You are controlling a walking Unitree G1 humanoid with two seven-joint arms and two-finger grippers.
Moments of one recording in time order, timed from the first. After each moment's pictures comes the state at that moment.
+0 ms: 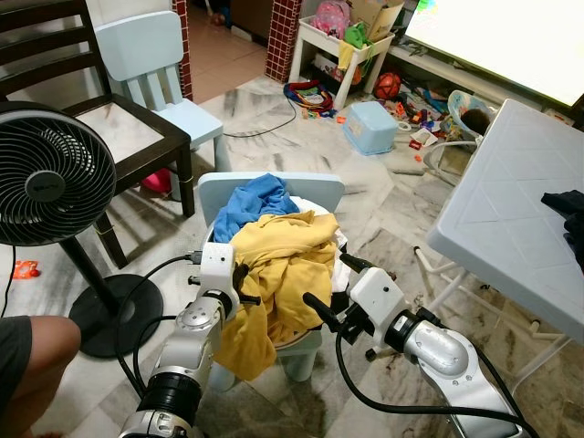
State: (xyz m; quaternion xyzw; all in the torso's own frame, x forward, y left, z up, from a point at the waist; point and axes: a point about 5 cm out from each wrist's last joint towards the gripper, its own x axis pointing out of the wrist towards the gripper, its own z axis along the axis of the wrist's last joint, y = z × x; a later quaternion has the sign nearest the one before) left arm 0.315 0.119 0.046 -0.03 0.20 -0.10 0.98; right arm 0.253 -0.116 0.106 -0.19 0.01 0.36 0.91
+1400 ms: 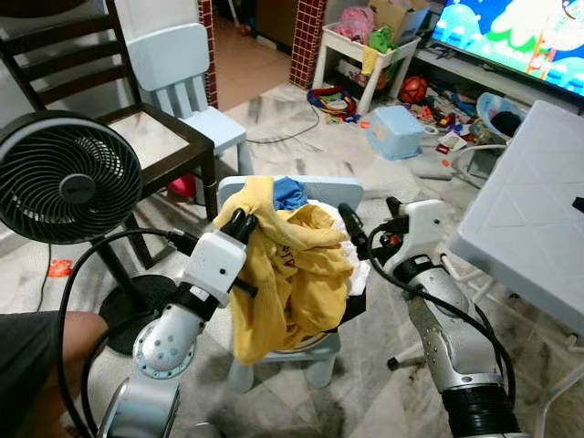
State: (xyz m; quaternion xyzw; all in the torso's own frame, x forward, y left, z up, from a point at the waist) left arm 0.247 0.124 0.153 0.16 -0.13 -0.17 0.96; right arm 0.314 -0.145 0.136 0.05 -0.04 0.12 0.99
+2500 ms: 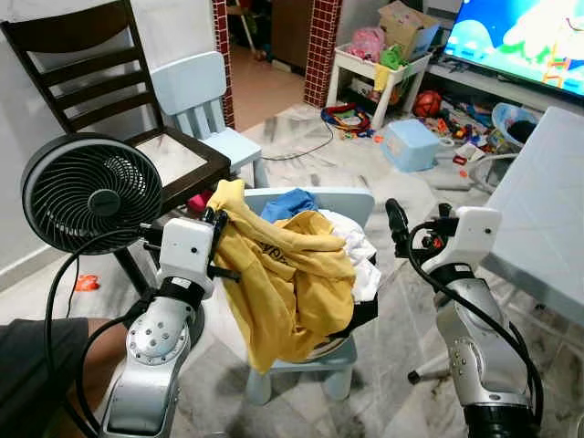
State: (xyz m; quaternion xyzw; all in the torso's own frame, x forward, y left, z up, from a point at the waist) left arm 0.266 0.139 0.151 0.08 -0.08 -0.09 0.99; right arm 0.302 -0.175 0.145 0.06 -0.05 0.04 1.00
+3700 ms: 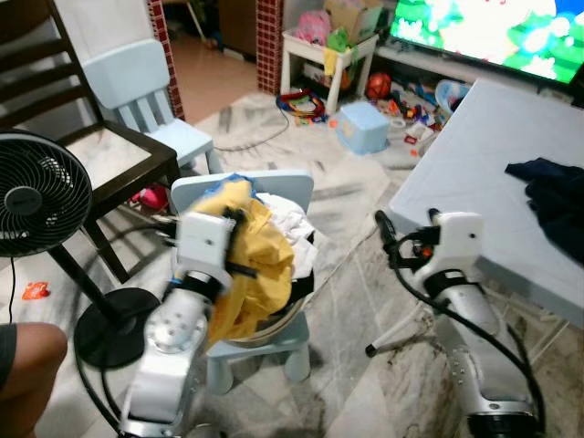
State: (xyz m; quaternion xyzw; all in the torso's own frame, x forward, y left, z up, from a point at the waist) left arm 0.273 0.113 0.149 0.05 -0.06 -0.13 0.99; right arm 0.296 -0.175 0.140 0.01 -0.04 0.06 1.00
